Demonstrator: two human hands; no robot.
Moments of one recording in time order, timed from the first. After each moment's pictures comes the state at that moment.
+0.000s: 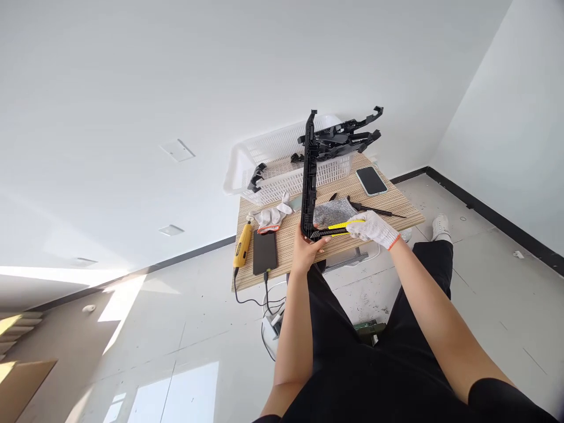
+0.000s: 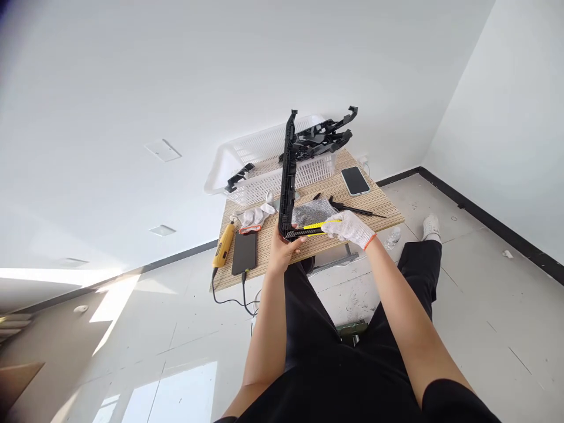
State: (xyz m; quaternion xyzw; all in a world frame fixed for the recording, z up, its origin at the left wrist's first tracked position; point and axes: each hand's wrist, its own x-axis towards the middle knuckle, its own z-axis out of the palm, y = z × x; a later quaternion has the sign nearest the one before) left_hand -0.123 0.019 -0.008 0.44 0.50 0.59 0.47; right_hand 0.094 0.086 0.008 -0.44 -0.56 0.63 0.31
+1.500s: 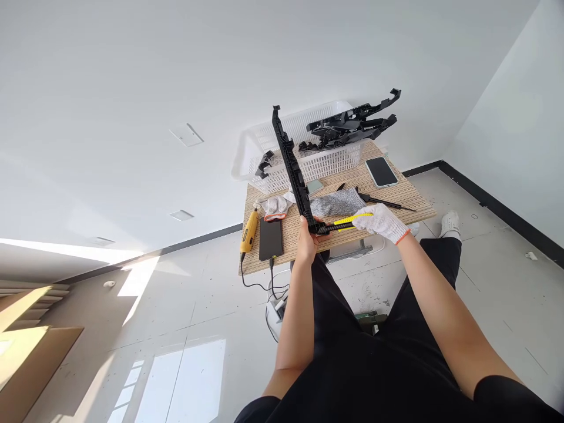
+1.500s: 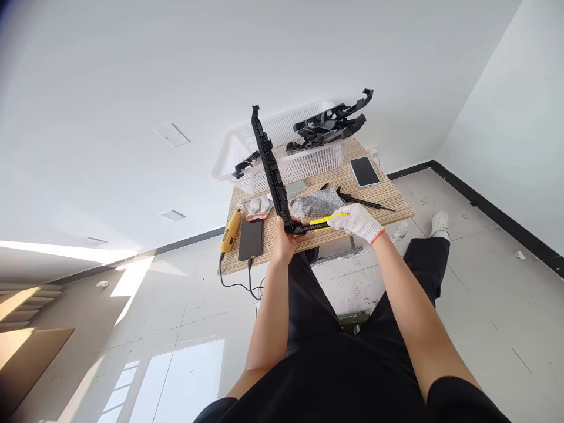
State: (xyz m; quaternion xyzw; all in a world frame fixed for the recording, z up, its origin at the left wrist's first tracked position) left_hand -0.125 0.016 -0.010 0.30 0.45 0.65 0.54; right_hand 0.100 0.078 0.016 -0.45 -0.58 0.61 0.30
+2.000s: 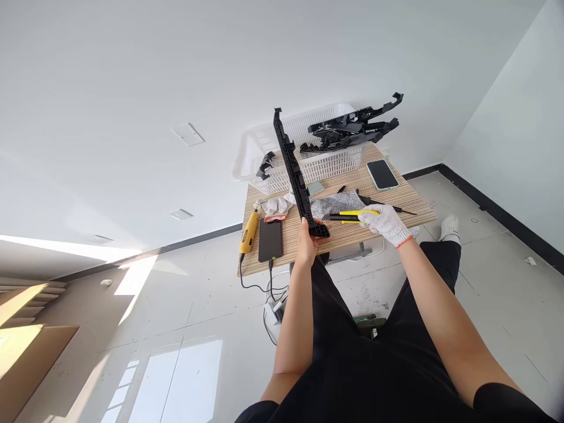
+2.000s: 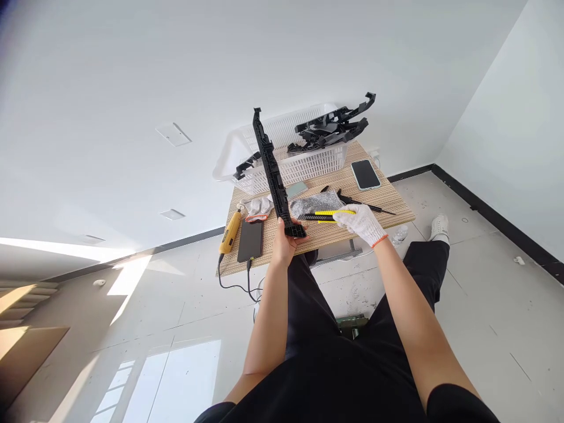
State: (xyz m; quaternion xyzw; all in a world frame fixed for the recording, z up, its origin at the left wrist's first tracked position) left_hand -0.125 0.017 -0.010 0.29 0.45 0.65 0.55; right_hand 0.100 0.083 0.011 -0.48 -0.54 0.60 0.34
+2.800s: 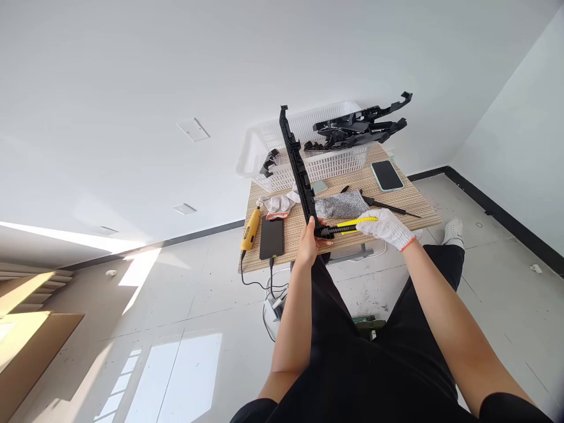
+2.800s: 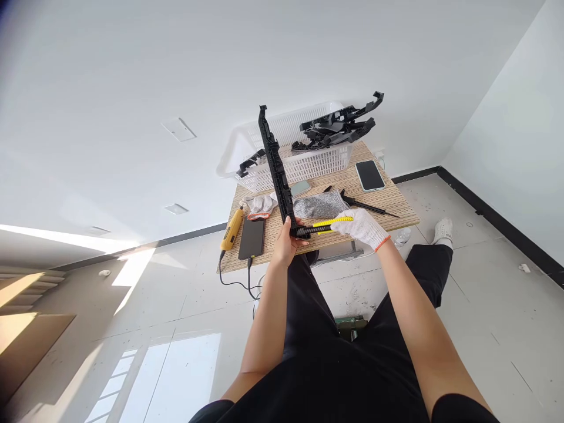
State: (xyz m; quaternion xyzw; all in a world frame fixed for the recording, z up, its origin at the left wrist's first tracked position) left_hand -0.122 0.013 -0.006 0.28 0.48 0.63 0.54; right_hand 0.102 0.078 0.017 -0.46 -0.59 0.59 0.30
